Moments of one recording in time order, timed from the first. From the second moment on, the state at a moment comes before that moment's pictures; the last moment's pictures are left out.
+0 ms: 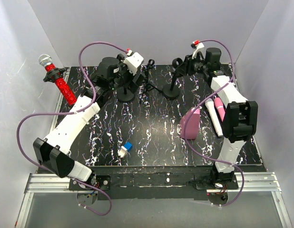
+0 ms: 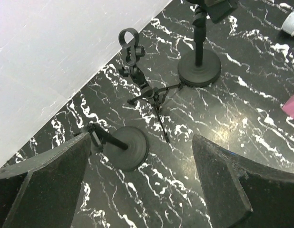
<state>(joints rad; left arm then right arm) -0.52 1.47 1.53 -0.38 0.09 0.35 0.12 1.89 1.60 -0.06 -0.67 0.07</state>
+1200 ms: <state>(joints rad) 0.07 1.17 1.72 -0.44 -0.53 0.26 0.20 1.68 1.62 -0.22 -0.60 0.18</state>
